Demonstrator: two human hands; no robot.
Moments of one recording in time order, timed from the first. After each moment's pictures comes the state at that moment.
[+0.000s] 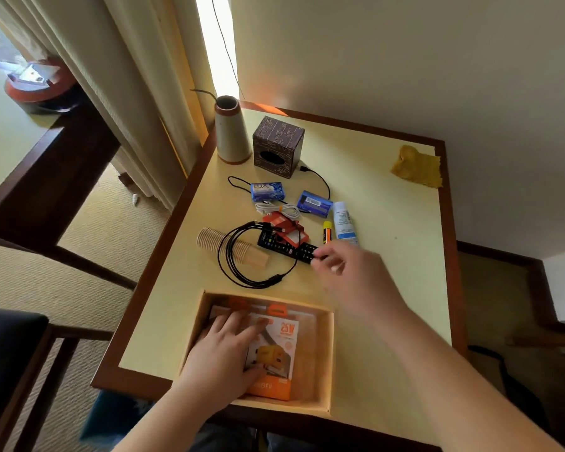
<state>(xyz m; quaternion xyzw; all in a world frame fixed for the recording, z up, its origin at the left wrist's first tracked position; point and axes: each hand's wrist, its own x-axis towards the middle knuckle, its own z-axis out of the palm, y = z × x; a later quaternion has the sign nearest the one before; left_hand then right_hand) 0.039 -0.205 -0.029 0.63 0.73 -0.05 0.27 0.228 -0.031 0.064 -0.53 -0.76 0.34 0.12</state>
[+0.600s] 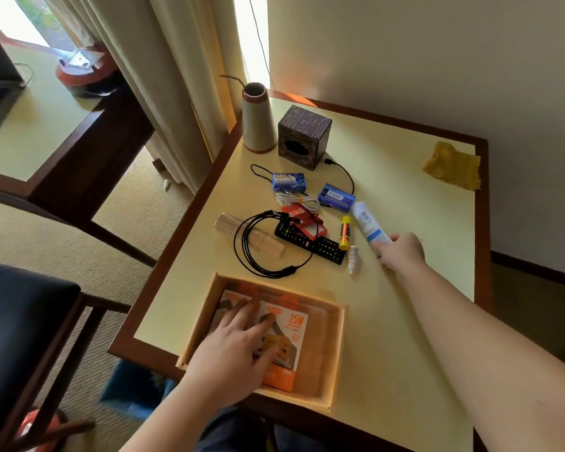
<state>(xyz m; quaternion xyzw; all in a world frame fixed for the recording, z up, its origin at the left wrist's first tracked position) 0.064 -0.216 -0.019 0.56 0.78 -0.01 0.29 0.275 0.100 -0.084 -0.73 -0.56 0.37 0.08</state>
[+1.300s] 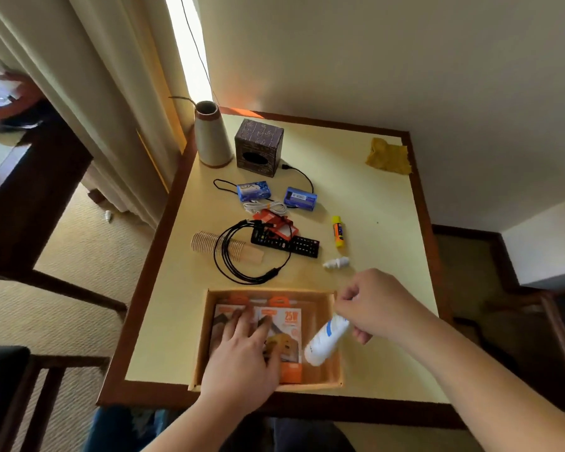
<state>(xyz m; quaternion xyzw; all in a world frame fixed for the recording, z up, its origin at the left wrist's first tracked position) 0.056 -0.220 -0.030 0.59 0.75 0.02 0.30 0.244 -0.089 0.103 -0.64 -0.65 0.41 -0.08</state>
